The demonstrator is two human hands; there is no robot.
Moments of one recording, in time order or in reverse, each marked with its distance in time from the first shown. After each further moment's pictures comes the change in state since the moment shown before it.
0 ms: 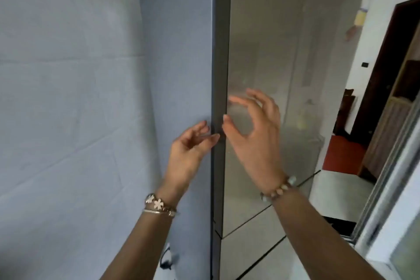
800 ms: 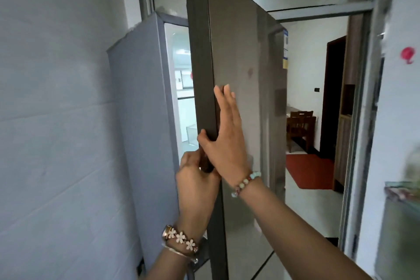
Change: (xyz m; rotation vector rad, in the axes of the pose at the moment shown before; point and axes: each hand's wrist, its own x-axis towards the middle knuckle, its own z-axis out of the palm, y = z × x) left_hand -0.059 0.046 0.103 0.476 0.168 0.444; right_hand 0.040 -0.015 -0.063 0.007 -0.012 -0.018
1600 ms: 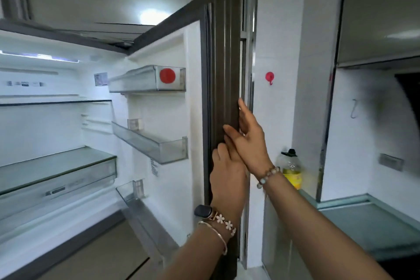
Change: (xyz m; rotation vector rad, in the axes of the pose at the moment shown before) left_hand -0.173 0.310 0.386 0.310 -0.320 0.274; right_hand 0.001 0.202 -0.485 0.152 0.071 0.242
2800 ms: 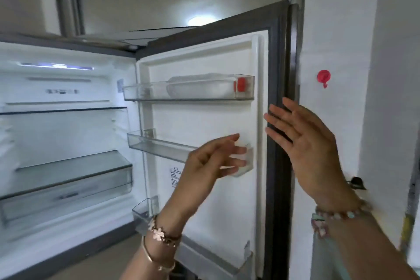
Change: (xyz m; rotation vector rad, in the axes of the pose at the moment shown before) left_hand 0.114 -0.034 0.058 -1.010 -0.127 -0.170; right_hand 0.119 0.105 -0.104 0.758 -0.166 0.089
